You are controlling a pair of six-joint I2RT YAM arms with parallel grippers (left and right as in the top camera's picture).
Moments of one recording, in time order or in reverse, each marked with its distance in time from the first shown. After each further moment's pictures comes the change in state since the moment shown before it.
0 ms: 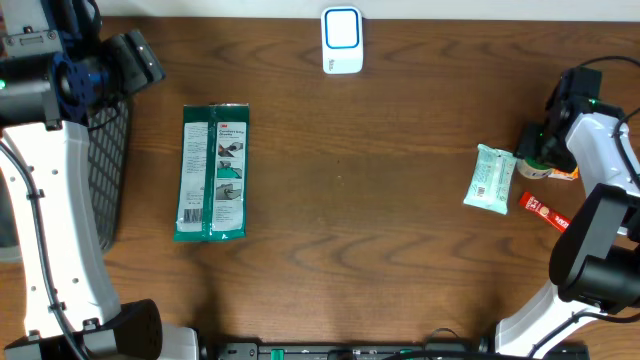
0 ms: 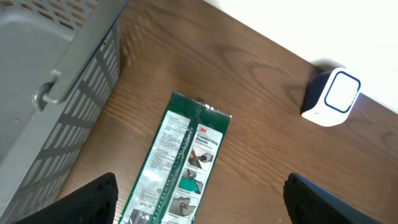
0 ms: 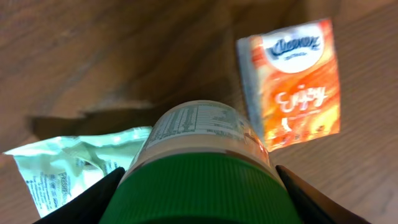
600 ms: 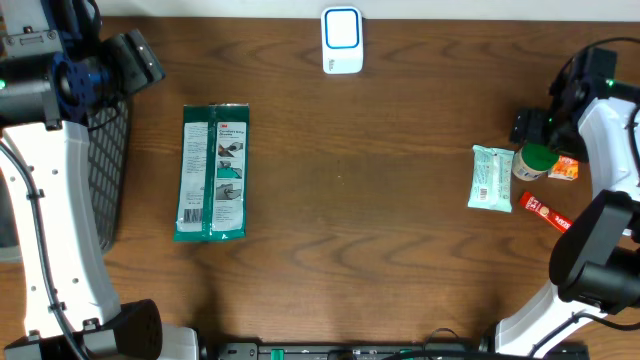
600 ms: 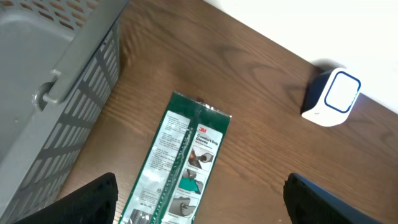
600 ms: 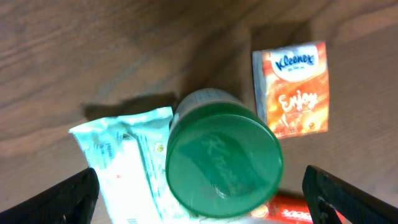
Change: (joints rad) left arm 0.000 0.000 0.000 0.000 0.000 0.000; right arm 0.000 0.000 0.193 -0.213 -0.077 -0.049
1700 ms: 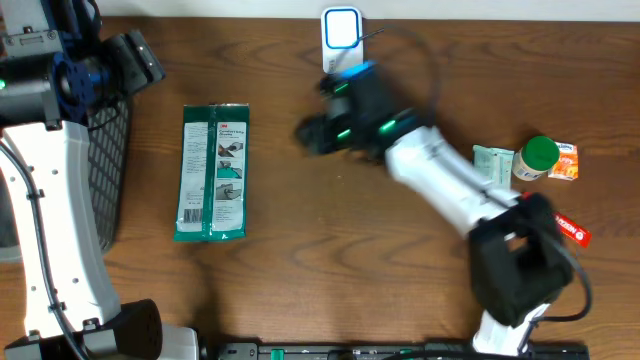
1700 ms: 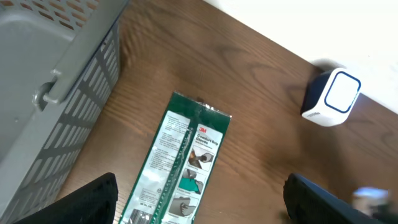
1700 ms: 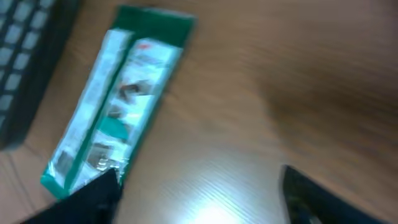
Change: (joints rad) left arm 0.000 0.000 0.000 0.000 0.000 0.000; right arm 0.894 0.013 -0.188 0.718 -0.338 0.302
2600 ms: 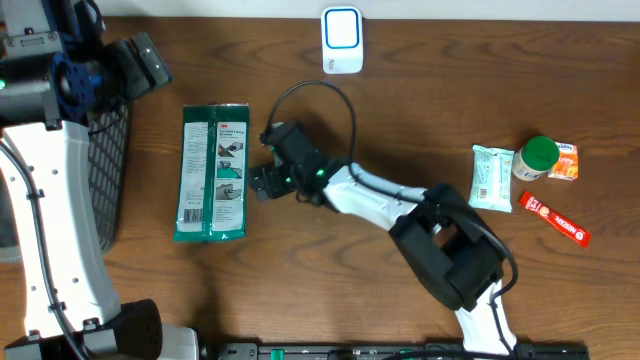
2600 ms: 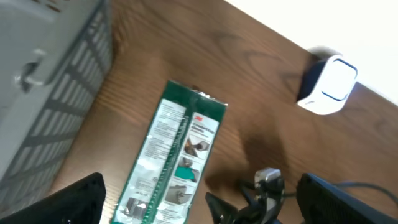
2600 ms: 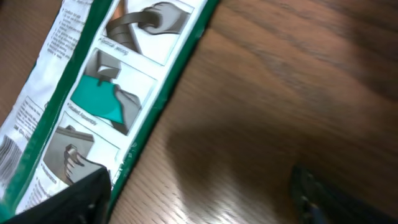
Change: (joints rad) left arm 0.000 0.000 0.000 -0.038 0.044 -0.006; right arm 0.154 0.212 -0.023 0.170 0.066 0.078
